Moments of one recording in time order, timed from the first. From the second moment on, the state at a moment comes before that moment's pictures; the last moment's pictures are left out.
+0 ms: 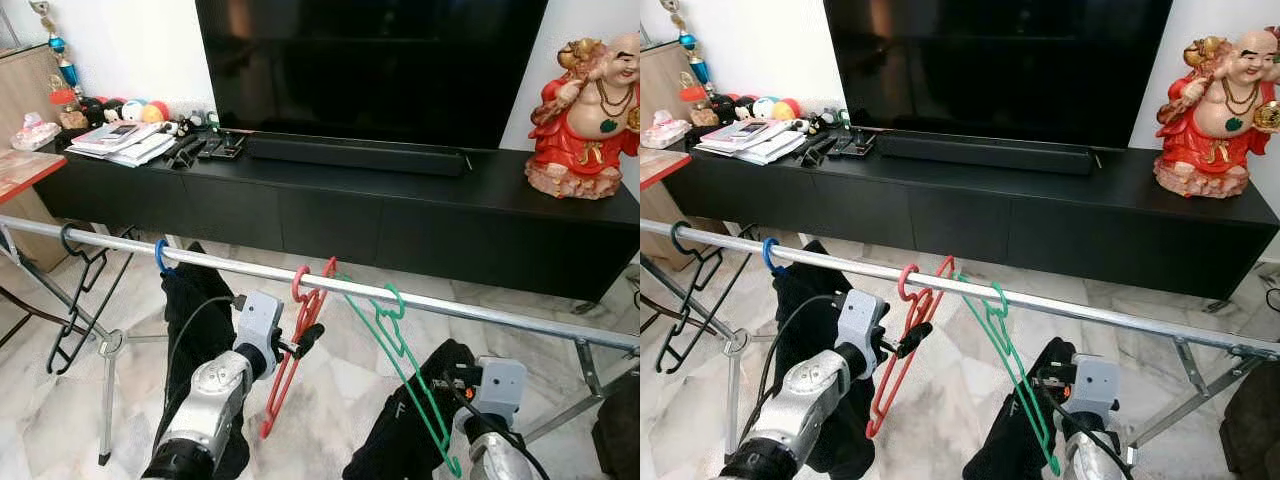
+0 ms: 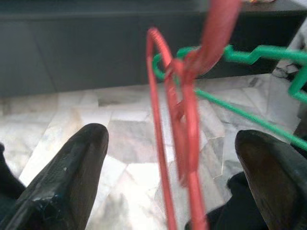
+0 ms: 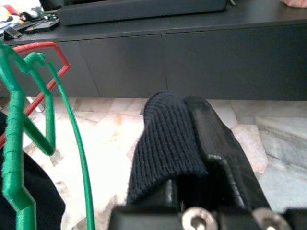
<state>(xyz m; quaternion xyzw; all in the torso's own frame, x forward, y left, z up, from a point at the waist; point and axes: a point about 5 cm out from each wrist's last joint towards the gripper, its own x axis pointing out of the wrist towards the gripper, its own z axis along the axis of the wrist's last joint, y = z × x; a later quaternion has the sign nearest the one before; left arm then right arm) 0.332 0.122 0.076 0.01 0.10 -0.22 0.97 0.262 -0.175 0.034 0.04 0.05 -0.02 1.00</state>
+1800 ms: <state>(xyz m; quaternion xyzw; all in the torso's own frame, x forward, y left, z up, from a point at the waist) 0.347 0.110 0.063 0.04 0.13 -0.15 0.98 0.258 -0.173 0.030 0.05 0.06 -0.02 1.00</state>
